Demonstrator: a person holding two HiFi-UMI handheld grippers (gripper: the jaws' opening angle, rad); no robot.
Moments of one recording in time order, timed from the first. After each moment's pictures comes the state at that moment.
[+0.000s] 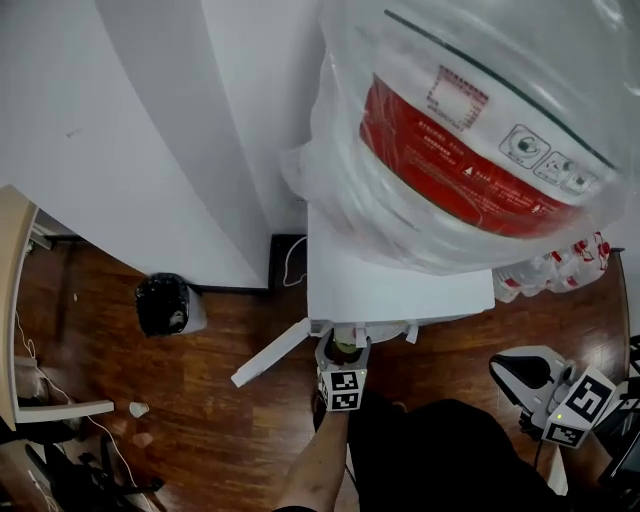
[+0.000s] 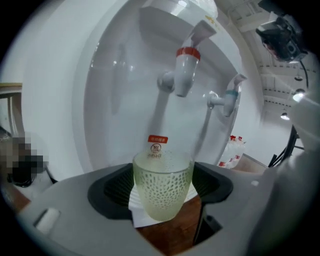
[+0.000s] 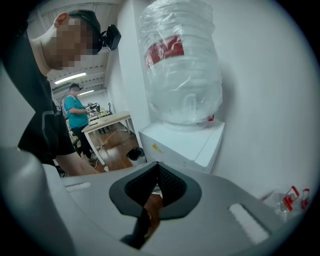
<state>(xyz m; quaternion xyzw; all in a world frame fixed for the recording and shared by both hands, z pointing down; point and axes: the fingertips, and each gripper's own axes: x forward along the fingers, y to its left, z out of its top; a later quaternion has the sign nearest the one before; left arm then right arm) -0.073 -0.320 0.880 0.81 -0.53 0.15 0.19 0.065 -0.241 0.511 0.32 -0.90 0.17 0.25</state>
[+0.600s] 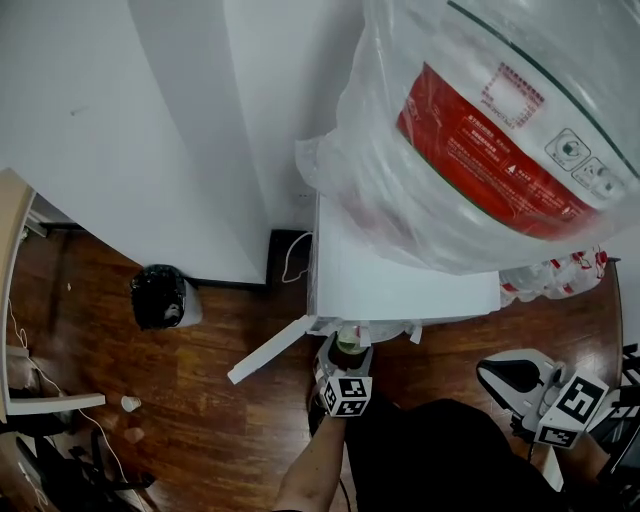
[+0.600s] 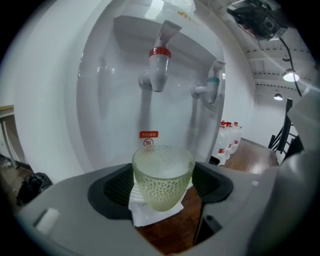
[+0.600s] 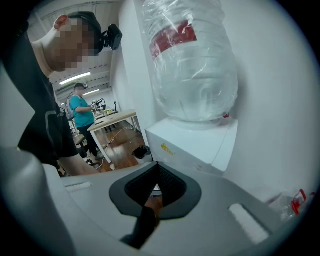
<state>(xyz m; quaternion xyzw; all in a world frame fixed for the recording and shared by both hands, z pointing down) -0.066 -0.304 0.889 0.82 -0.52 0.21 0.14 0.035 -0.240 0.524 0.28 -0.91 0.18 0.26</state>
